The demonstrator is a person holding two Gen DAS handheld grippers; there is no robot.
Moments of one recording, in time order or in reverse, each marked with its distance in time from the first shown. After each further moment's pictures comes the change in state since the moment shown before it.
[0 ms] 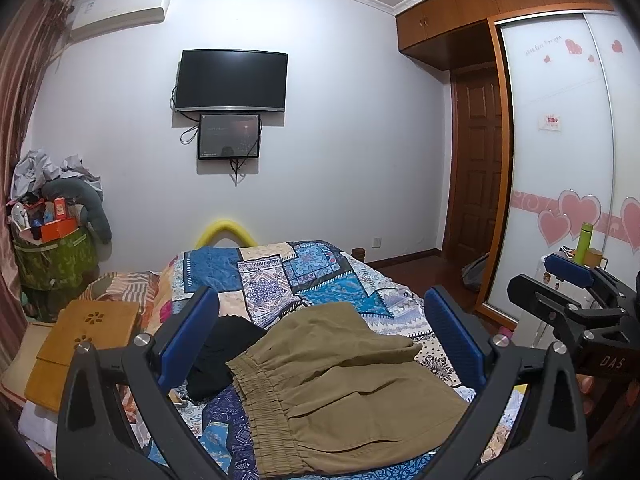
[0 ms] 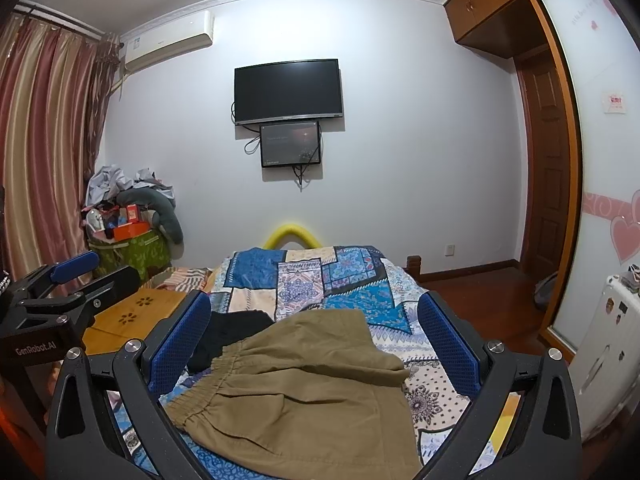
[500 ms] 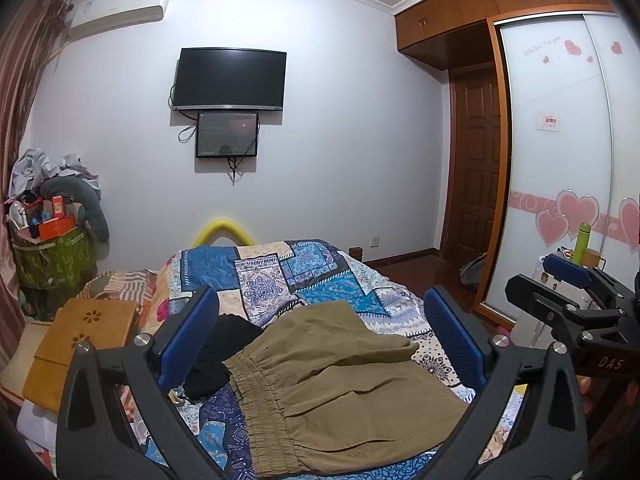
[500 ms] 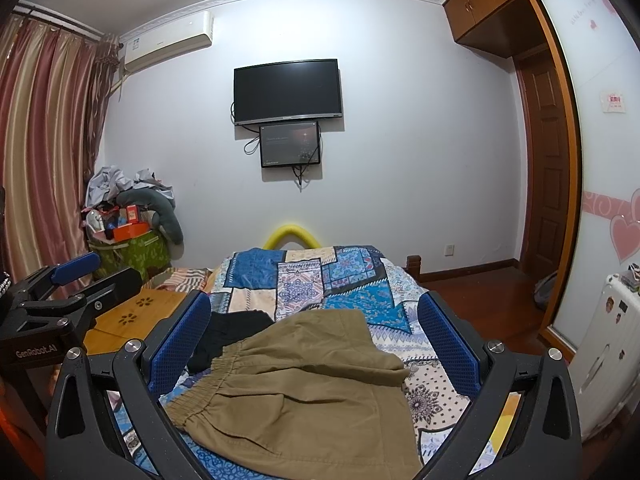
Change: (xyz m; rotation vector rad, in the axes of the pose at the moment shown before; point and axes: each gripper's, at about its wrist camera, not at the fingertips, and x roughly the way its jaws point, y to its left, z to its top) left arm 0.000 -0.002 0.001 -0.002 0.007 -0.007; right arm 0.000 0.000 -0.001 0.000 -0.001 0.000
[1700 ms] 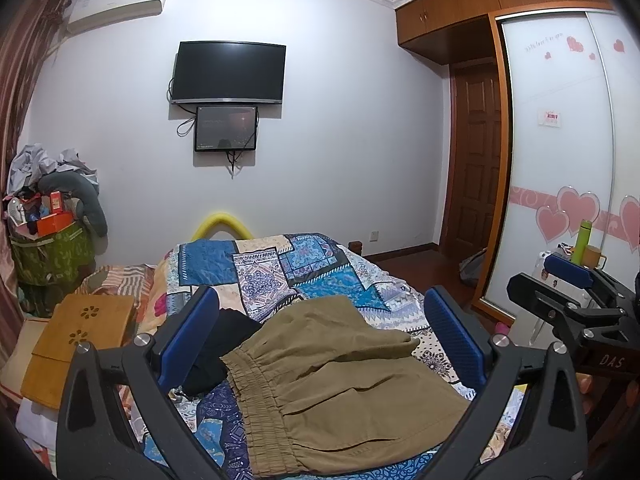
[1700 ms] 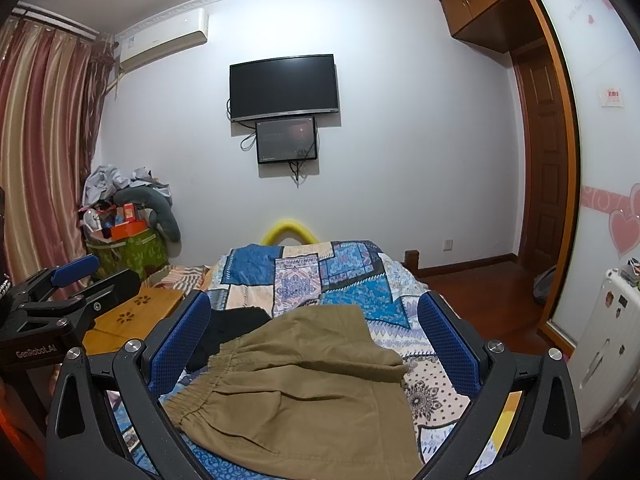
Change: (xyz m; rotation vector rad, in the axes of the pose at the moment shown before) left arm 0.012 0.004 0.000 -0.002 0.023 -0.003; right arm 0.004 -0.006 -0.005 0.012 0.014 -0.007
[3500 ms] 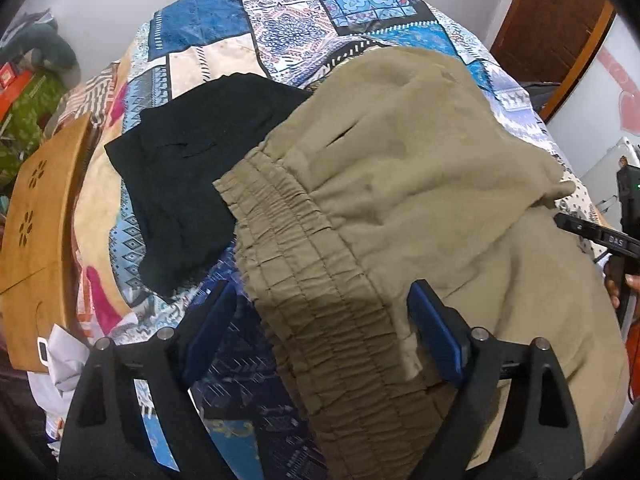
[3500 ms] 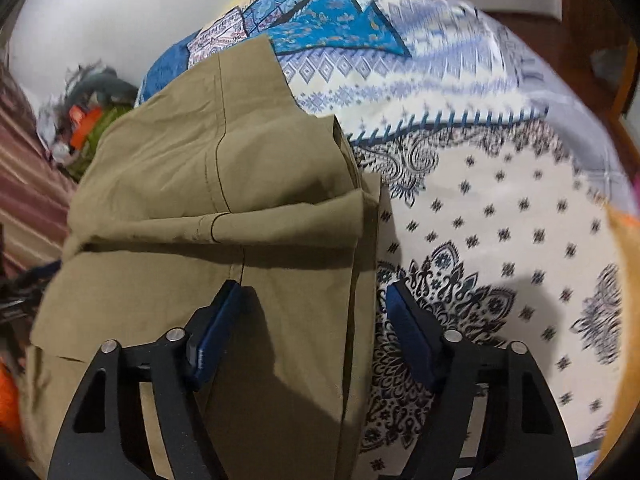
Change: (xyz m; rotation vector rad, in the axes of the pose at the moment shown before) left arm 0.294 0.119 -0.166 -0.054 0.888 0.050; right arm 0.248 -0.165 -0.171 0.348 0.850 0.216
